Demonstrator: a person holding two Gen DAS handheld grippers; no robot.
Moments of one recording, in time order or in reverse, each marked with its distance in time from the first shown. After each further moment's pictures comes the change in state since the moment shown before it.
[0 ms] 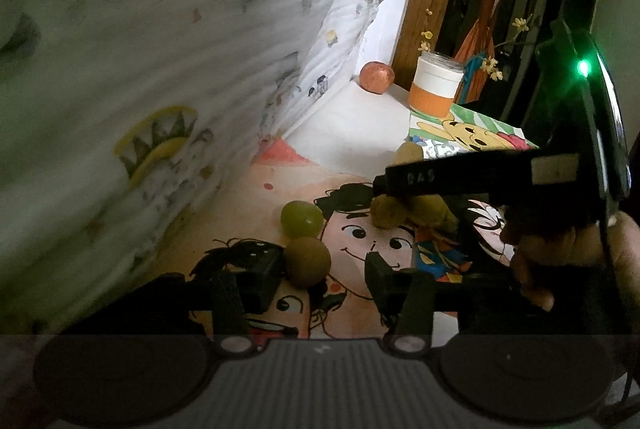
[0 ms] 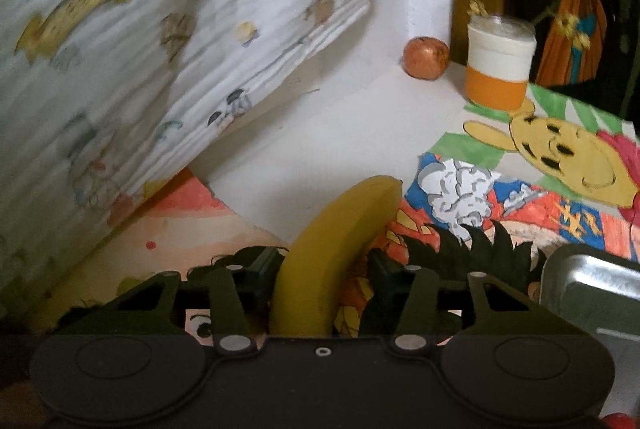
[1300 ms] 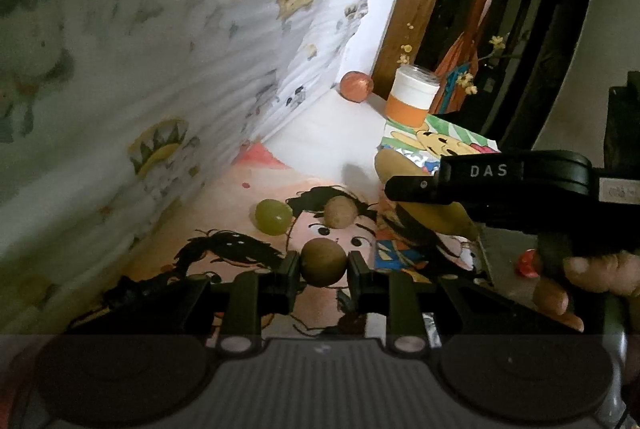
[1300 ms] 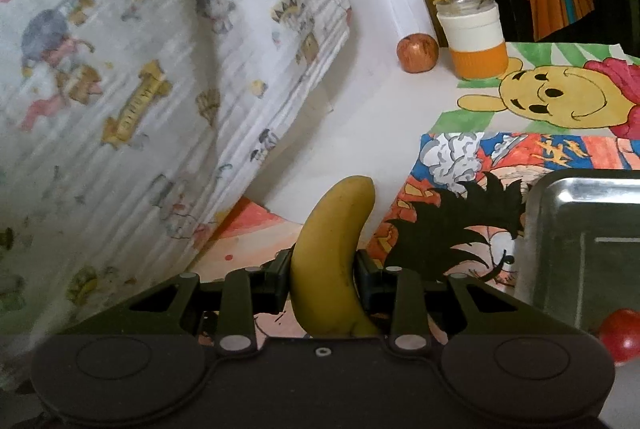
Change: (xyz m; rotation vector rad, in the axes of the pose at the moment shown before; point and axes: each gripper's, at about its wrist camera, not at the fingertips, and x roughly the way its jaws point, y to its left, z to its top) left arm -0.032 -0.010 -0.001 -0.037 -0.013 -0.065; right arm -0.066 -0.040 -0.019 0.287 -0.054 0.223
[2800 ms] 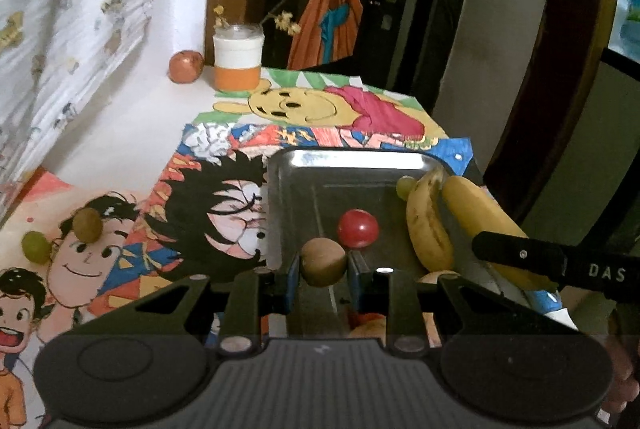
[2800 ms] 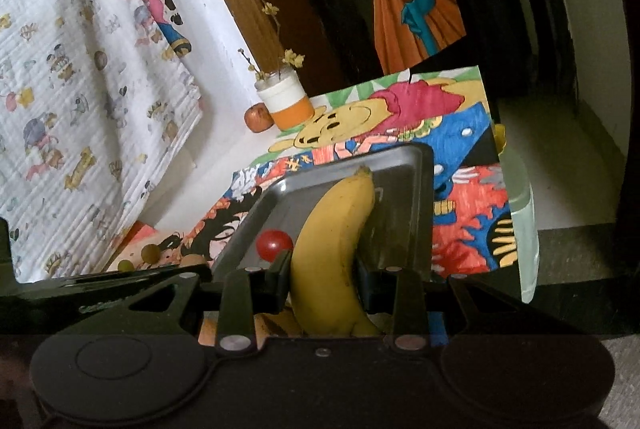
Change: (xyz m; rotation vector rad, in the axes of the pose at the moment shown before) left arm 0.043 -0.171 -0.016 0.271 0.121 -0.174; right arm -0.190 -0.150 -0.082 0.132 -0.189 -0.184
